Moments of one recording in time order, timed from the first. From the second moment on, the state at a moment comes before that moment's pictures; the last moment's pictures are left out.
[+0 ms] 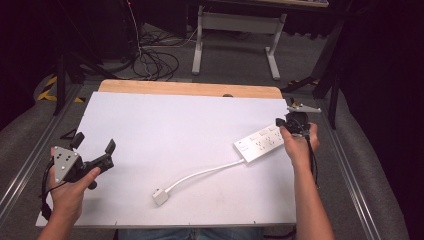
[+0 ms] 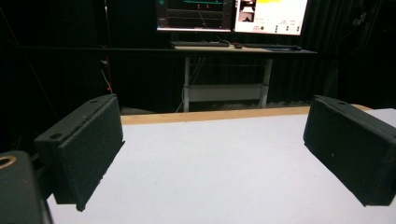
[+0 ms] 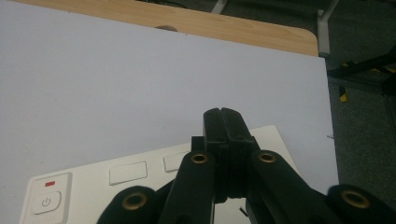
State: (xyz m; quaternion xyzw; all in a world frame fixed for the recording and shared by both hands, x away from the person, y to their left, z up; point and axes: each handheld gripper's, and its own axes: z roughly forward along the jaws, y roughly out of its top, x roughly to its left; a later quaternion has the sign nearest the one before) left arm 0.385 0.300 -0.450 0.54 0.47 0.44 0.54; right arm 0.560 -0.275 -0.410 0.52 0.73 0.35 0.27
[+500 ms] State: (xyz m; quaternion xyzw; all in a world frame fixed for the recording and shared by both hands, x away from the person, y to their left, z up) left arm 0.385 0.300 -0.451 0.55 0.47 0.44 0.54; right arm 0.572 -0.276 -0.419 0.53 0.74 0.33 0.26
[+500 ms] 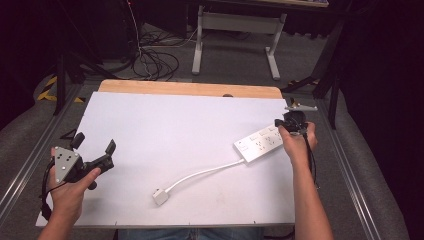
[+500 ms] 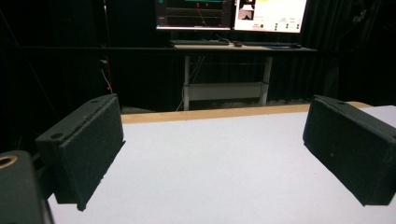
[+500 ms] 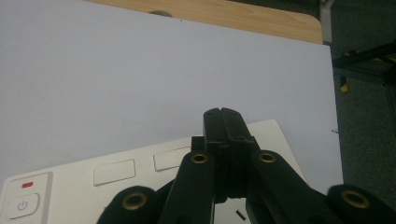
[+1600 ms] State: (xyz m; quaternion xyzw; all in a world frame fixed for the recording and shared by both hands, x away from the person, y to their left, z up) left arm 0.387 0.299 -0.454 0.56 0.47 0.43 0.53; right arm 0.594 -0.273 -0.440 0.54 0.76 0.29 0.24
